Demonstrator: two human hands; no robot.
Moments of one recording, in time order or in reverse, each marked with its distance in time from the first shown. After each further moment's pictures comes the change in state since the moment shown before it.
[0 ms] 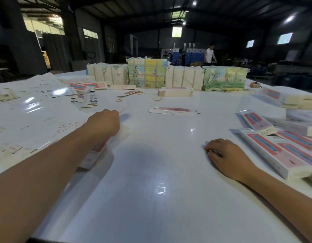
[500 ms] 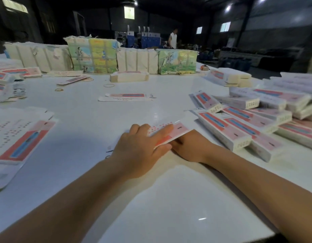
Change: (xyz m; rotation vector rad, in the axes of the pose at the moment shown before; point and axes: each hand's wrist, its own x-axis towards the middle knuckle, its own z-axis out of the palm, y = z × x) left_hand -0.079 0.167 0.054 -0.283 0.306 0.753; right_hand -0.011 0.000 -0.012 0.053 -0.088 -0.028
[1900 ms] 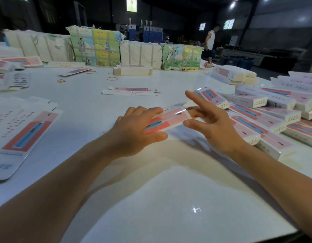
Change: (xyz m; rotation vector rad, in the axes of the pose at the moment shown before) left_hand 0.010 -0.031 -0.027 -0.438 -0.161 -0.139; right_hand -0.009 0.005 -0.024 0.770 0.321 -0.056
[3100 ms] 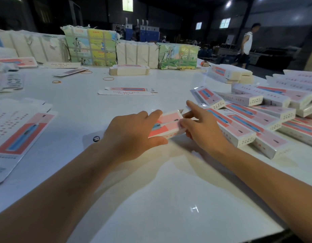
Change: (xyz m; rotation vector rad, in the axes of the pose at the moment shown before) left_hand -0.001 0.006 0.009 0.417 0.198 0.175; right_hand 0.004 -0.003 0.023 -0.210 0.173 0.369
